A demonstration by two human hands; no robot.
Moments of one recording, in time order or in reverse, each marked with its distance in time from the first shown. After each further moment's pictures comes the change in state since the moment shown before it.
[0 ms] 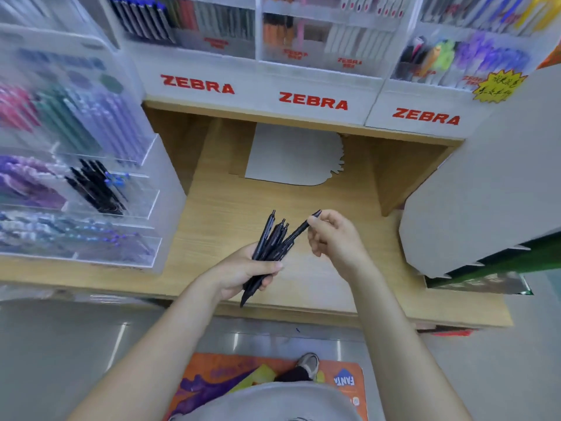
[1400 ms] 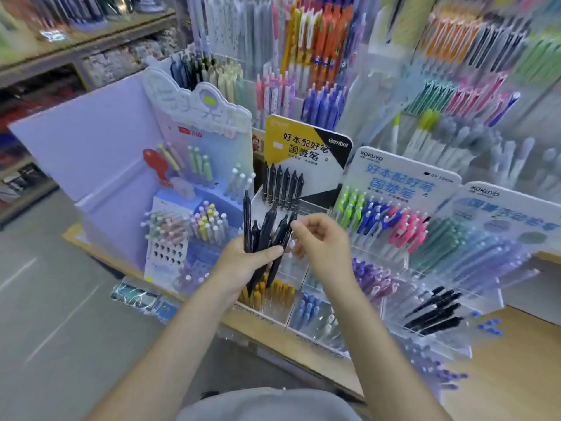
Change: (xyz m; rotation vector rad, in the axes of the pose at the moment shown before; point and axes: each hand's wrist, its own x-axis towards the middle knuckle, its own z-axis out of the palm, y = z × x) left_hand -0.354 0.113 -0.519 -0.076 0.871 0.301; right_hand 0.054 -0.102 0.696 -0.175 -0.199 -0.326
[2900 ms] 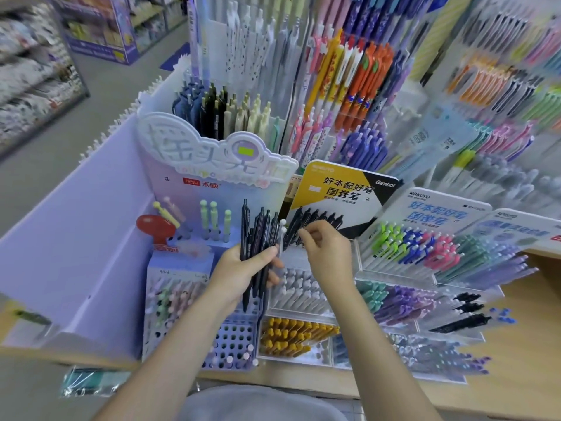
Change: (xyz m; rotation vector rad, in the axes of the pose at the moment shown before) left_hand 0.133 0.045 -0.121 -0.133 -0.391 -0.080; right_hand 0.105 0.004 0.118 -0.732 0.407 -0.024
